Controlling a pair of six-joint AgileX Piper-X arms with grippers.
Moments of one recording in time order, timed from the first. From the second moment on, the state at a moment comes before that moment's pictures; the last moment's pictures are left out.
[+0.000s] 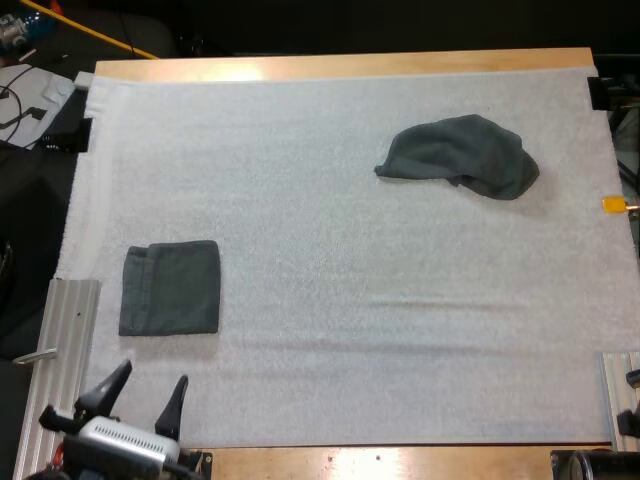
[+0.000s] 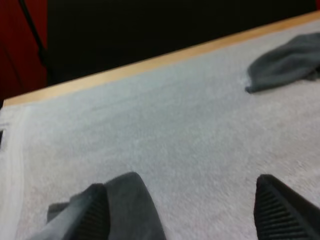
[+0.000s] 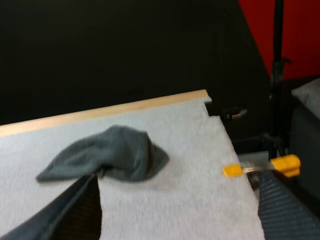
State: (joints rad) left arm -0.03 -0.01 -0.81 1.24 0.21 -1.61; right arm -0.02 -0.02 -0.85 1.14 0.07 -1.75
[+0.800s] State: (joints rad) left arm -0.03 -0.01 -0.51 1.02 0.21 -1.61; right arm -0.02 -0.01 -0.55 1.02 0.07 -1.76
